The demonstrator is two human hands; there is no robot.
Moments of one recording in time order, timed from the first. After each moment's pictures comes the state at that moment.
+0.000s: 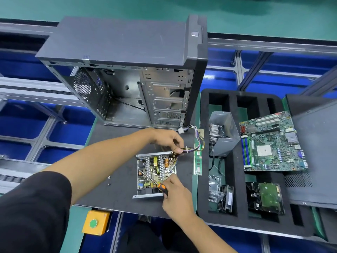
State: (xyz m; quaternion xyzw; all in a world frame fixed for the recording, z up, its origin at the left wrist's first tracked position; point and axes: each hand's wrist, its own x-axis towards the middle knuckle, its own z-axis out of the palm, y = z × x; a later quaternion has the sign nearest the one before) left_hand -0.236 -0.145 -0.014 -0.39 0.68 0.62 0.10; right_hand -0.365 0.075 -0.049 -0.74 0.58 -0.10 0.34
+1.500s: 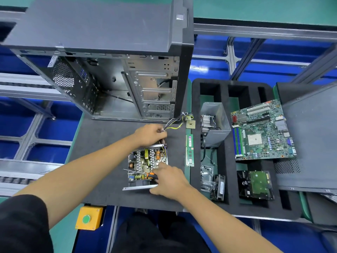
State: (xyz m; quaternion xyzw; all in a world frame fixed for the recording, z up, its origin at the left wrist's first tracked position) left_hand -0.223 -0.115 -0.040 -0.61 0.70 0.37 0.00; right_hand -0.371 0.026 -0.044 -0.82 0.48 0.05 0.31
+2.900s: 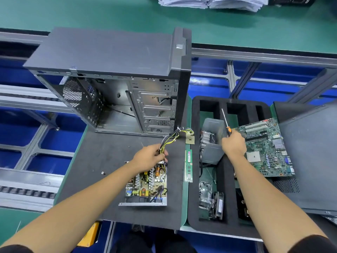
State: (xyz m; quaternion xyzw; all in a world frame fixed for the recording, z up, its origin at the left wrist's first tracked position) left_hand -0.227 -0.074 -0.029 -0.60 0.63 0.48 -0.10; right_hand -0.557 -0.142 -0.034 -0.46 0.85 -0.15 0.20
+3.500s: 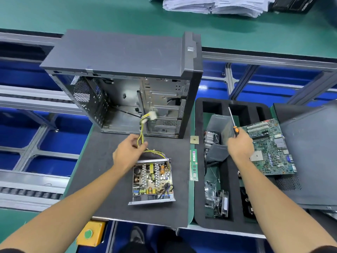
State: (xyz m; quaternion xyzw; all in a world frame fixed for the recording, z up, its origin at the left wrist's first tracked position) left_hand -0.155 -0.059 -0.024 -0.78 0.51 0.28 -0.22; right_hand -0.545 -0.119 -0.016 -0.47 0.85 -0.21 0.14
